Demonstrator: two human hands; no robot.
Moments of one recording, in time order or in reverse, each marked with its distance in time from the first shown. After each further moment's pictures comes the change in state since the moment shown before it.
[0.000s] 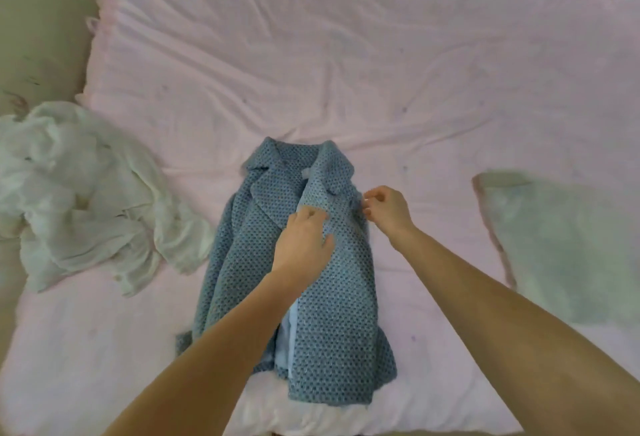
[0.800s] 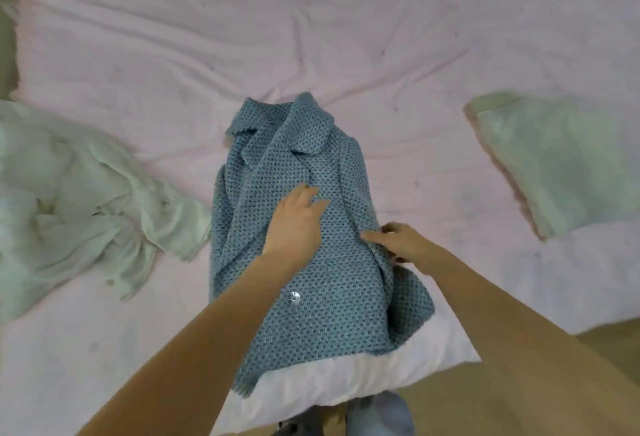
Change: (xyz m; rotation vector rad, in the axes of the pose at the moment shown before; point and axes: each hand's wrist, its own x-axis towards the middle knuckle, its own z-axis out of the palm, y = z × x) left_hand -0.010 -0.085 0.047 0.251 0.065 0.392; right_hand -0.078 0.111 0.047 0.003 -0.264 0.339
